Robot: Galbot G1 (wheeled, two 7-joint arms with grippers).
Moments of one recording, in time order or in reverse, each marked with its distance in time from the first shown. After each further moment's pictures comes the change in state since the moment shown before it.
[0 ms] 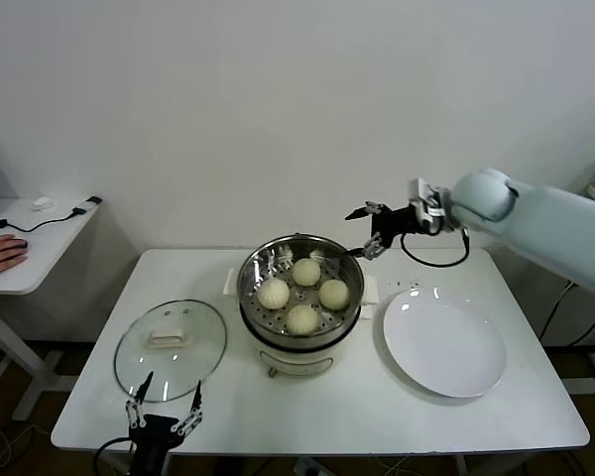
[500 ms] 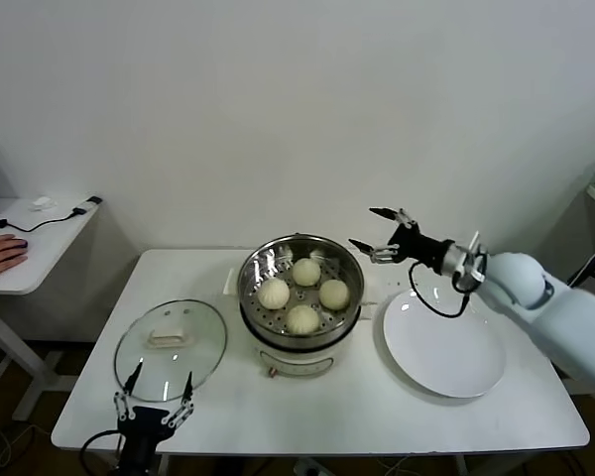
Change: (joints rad) left arm 0.001 -0.013 -0.038 -0.059 0.040 0.016 0.024; right arm -0.873 -0.062 0.874 0.228 -0.082 0.103 0.287
